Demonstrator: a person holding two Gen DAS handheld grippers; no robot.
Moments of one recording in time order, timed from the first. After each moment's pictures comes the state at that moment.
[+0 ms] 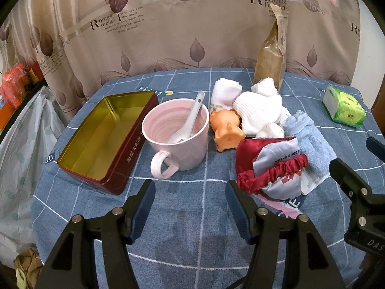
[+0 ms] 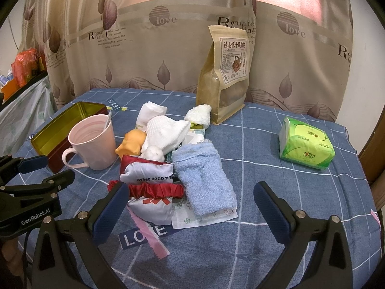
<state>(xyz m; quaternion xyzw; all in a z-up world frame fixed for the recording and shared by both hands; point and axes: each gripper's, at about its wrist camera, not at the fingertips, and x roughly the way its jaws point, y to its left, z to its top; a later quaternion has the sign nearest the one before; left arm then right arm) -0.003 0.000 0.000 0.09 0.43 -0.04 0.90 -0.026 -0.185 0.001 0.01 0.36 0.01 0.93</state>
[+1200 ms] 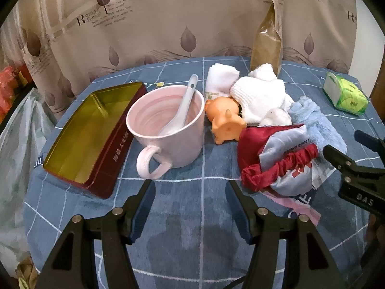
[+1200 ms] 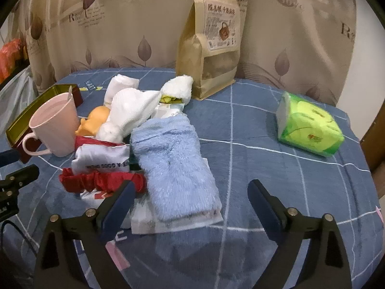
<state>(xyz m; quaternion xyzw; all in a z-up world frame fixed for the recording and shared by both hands) 0.016 -0.002 -0.030 0.11 0.45 -0.06 0.89 0.014 -0.211 -0.055 0.00 0.41 -0.01 0.91</state>
